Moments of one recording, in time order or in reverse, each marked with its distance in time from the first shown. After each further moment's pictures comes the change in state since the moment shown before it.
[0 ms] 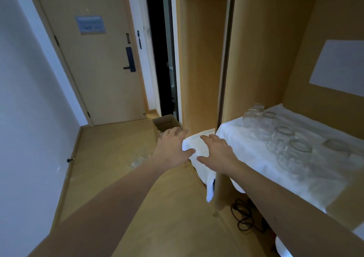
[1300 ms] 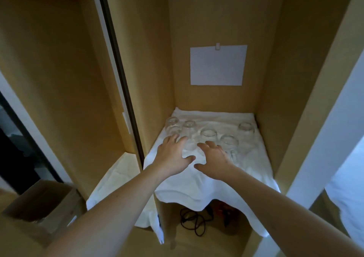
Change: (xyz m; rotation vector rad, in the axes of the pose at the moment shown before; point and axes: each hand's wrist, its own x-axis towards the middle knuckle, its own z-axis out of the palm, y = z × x) left_hand 0.243 0.092 0.090 -0.176 -0.283 0.873; right_hand 0.068 0.096 -0.020 -0.033 0.242 0.839
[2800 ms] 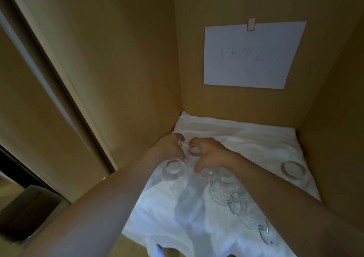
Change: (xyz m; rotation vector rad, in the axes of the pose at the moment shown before) left_hand 0.262 -0.104 0.032 -0.178 -0.313 -0.308; right_hand 0.285 0.043 0.009 0.225 -0.310 -0.197
